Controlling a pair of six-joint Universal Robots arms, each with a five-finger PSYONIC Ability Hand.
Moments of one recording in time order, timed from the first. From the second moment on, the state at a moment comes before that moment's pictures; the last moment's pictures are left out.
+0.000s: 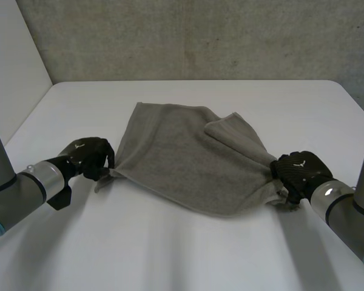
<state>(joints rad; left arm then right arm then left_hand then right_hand) 4.61 -2.03 -1.67 3.28 -1.07 3.21 1.82 -1.27 1.80 -0.07 1.44 2.65 1.33 1.34 1.35 1.36 1.17 0.66 0.64 0.64 0.63 0.49</state>
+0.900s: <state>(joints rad) 4.60 -2.08 -1.71 3.33 -1.07 3.21 1.63 -1.37 1.85 0.21 1.21 2.71 0.81 0.84 0.84 0.83 0.63 0.46 0.43 0.46 0.46 0.30</state>
